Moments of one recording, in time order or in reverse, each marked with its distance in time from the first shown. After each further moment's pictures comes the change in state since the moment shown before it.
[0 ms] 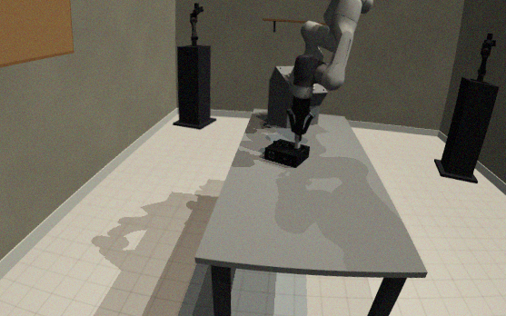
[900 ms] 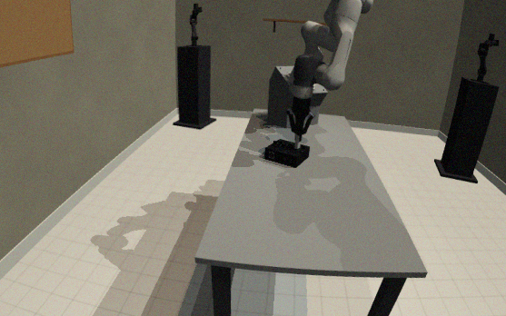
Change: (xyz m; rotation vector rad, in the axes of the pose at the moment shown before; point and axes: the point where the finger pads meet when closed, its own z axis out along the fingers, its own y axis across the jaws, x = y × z) arm -0.001 0.001 0.000 0.000 -0.001 -0.003
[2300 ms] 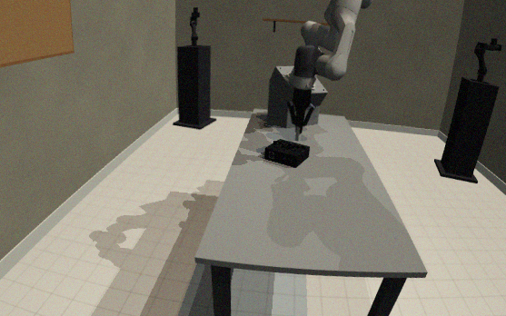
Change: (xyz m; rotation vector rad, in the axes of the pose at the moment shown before) arm -0.004 0.001 -0.039 0.001 -0.005 -0.023
